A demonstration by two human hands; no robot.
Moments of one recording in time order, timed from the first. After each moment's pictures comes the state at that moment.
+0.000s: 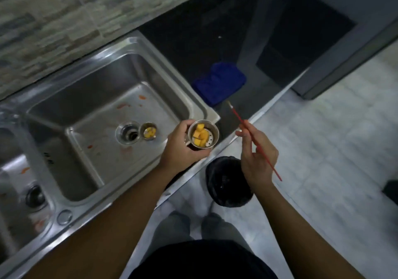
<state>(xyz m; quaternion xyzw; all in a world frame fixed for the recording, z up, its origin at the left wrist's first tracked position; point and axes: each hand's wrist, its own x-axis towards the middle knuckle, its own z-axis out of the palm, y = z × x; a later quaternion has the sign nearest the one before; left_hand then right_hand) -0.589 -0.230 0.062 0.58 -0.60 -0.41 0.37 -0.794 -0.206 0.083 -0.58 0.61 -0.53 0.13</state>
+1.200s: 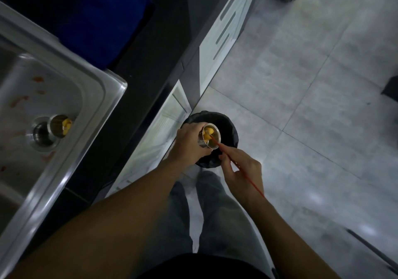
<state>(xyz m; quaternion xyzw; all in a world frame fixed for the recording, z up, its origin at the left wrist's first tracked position) -0.770 -0.222 -0.115 0.56 -0.72 -0.42 -0.03 -0.903 -0.106 -0.064 -0.49 0.76 -0.31 0.30</state>
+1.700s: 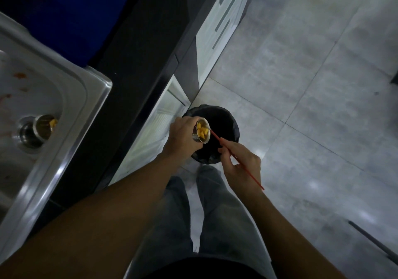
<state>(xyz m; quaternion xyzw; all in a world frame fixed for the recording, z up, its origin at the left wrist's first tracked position) -0.768 -0.242 -0.143 0.55 -0.75 -0.37 -0.08 -0.905 -0.115 -0.113 -0.44 0.79 -0.32 0.29</state>
